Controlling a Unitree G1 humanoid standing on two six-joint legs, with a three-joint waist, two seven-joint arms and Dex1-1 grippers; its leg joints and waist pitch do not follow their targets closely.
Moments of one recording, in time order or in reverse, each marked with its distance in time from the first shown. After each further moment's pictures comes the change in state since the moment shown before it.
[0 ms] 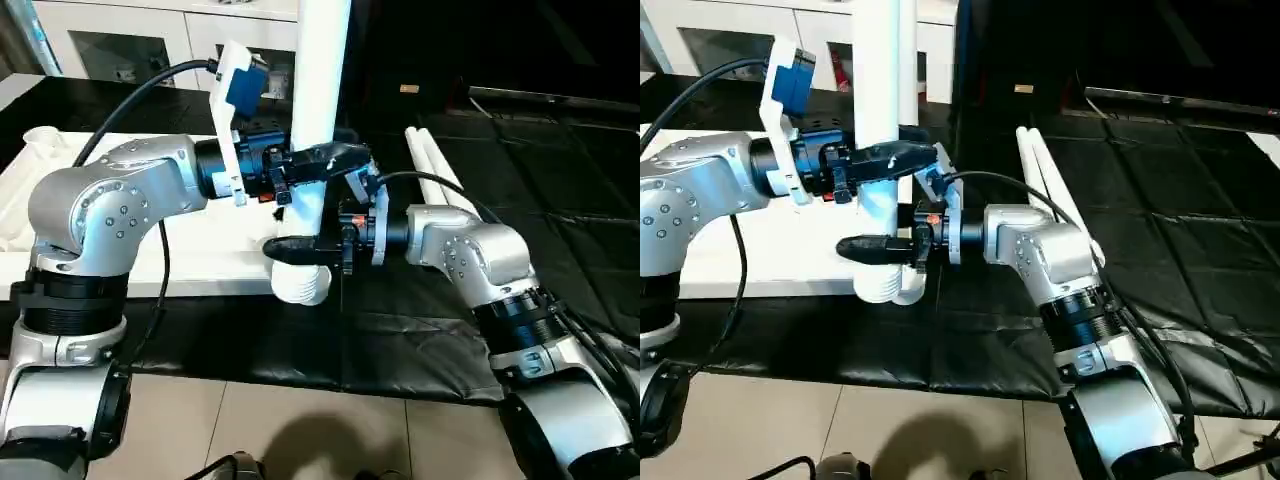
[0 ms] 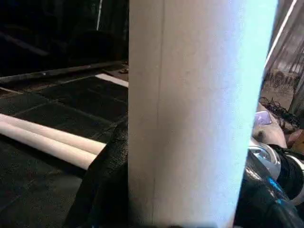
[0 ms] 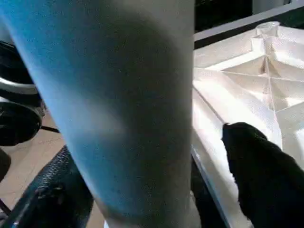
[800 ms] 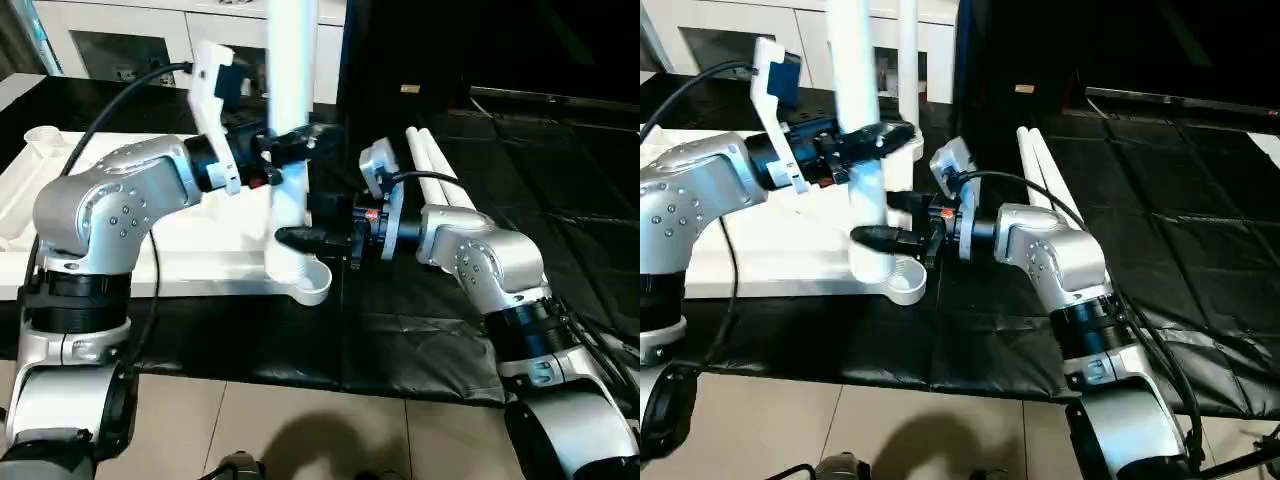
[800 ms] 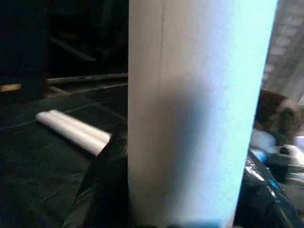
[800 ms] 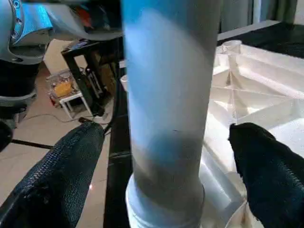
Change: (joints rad) left arm 0.000 -0.027 0.047 0.055 0.038 -0.041 0.105; right arm 0.012 -0.012 -0.055 -0.013 -0.002 -0.036 -0.070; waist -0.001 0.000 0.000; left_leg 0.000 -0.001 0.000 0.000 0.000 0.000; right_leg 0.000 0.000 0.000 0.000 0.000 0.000
